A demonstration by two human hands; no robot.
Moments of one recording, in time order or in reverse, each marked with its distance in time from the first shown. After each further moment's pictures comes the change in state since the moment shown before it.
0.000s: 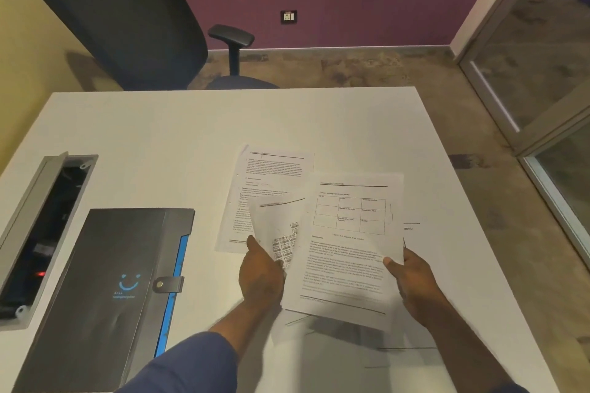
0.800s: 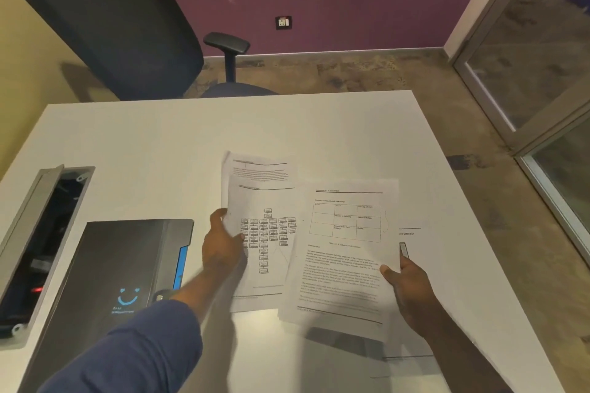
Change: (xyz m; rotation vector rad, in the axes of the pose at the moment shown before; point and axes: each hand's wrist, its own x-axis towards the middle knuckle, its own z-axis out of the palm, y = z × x) left_hand 0.094 -0.021 -0.053 -0.134 0.031 0.138; right_hand -0.012 -0.006 0.013 0.018 -0.003 -0.016
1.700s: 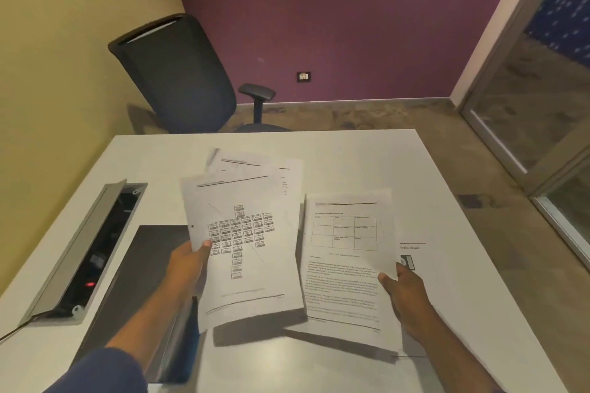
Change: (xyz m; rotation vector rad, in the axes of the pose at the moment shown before) left_hand -0.060 -0.044 -0.124 -0.647 0.008 -0.106; right_hand -0.039 -0.001 0.021 -0.047 0.035 -0.118
